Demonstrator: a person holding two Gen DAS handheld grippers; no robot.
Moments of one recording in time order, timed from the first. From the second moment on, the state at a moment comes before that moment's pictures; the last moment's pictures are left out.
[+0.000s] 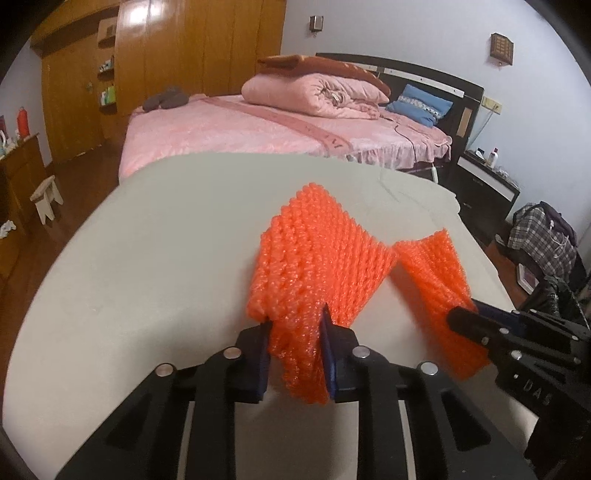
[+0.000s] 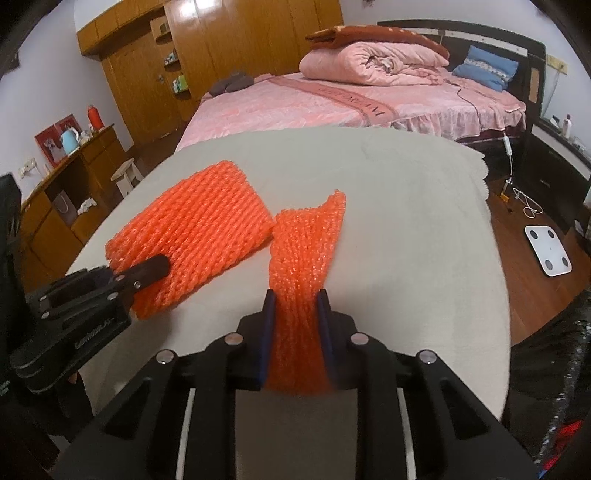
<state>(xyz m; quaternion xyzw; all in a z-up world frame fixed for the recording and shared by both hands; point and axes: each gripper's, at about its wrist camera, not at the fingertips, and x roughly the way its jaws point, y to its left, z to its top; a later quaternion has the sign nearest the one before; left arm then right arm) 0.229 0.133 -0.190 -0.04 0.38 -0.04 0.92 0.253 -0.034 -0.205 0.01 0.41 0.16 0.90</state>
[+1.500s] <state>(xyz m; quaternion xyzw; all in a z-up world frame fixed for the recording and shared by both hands) 0.110 0.040 -0.049 -0.02 0.29 -0.06 0.96 0.120 -0.148 -0.058 0.03 0.28 0.15 0.95</state>
